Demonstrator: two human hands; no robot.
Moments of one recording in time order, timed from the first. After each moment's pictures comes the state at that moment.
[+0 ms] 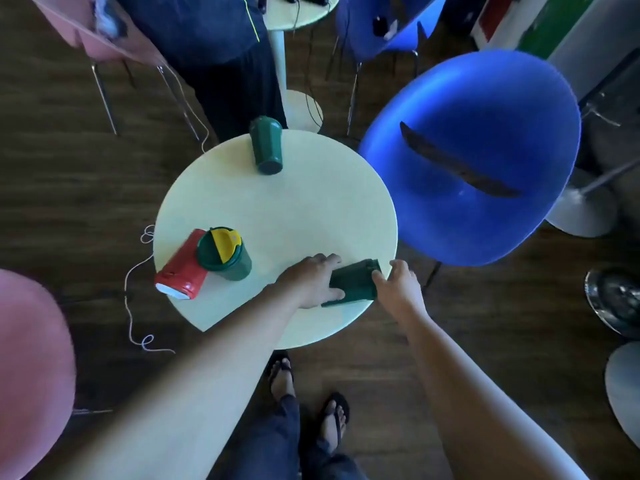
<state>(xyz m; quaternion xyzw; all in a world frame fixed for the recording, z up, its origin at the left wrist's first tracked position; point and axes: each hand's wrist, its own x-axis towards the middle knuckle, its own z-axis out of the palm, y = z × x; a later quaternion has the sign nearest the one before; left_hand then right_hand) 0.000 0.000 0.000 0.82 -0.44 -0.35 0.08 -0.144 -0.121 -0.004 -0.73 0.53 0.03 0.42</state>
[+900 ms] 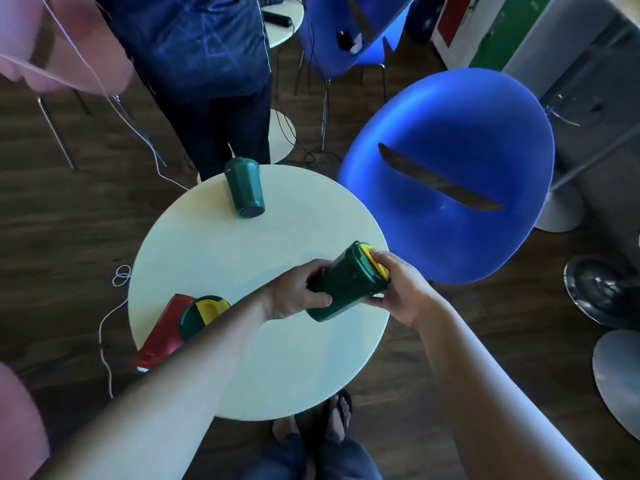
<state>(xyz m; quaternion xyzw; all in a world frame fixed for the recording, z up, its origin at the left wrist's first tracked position) 0.096 -0.031 0.021 0.65 -0.35 -0.56 0.38 -0.064 -0.181 0.050 -0.36 0.49 -0.04 0.80</state>
